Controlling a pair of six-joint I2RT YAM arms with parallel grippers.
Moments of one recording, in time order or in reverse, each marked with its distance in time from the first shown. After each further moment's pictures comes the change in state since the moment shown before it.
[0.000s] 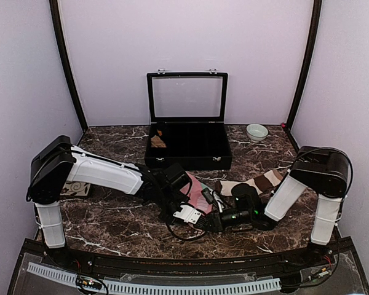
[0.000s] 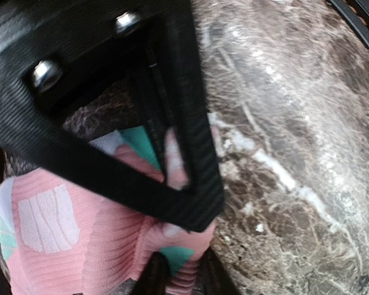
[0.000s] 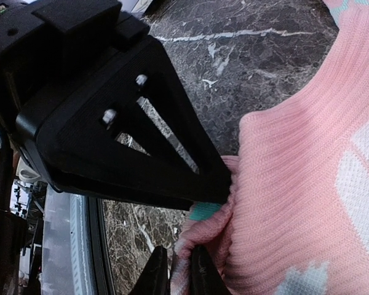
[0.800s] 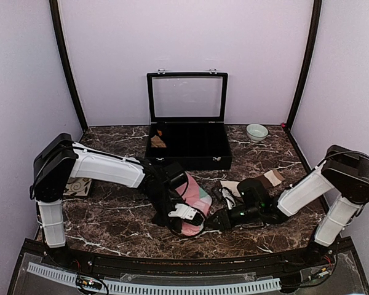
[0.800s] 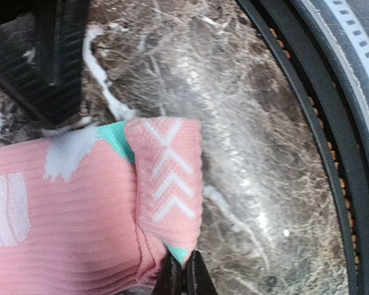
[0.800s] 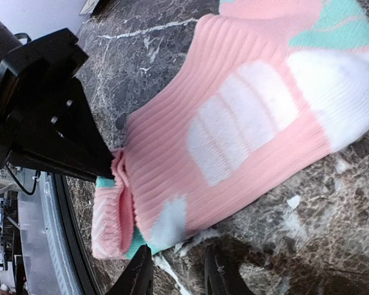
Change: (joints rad) left arm 0.034 0.035 0.083 -0.280 0.232 -0.157; right arm -0.042 -0.249 -0.029 -0.364 0.121 -0.069
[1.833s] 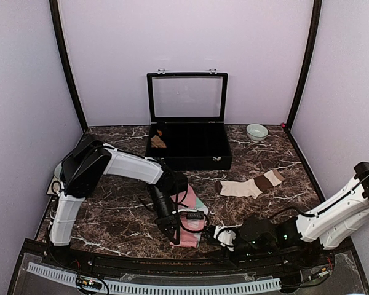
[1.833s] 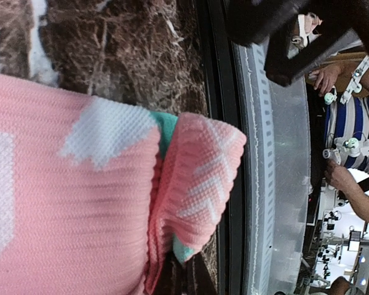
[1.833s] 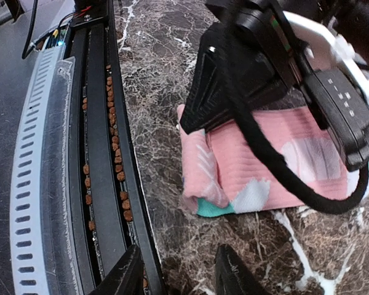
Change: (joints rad) left arm 0.072 0.261 0.199 -0.398 0.427 -0.238; right arm 0.558 -0.300 -0.113 -0.113 0.558 -0.459
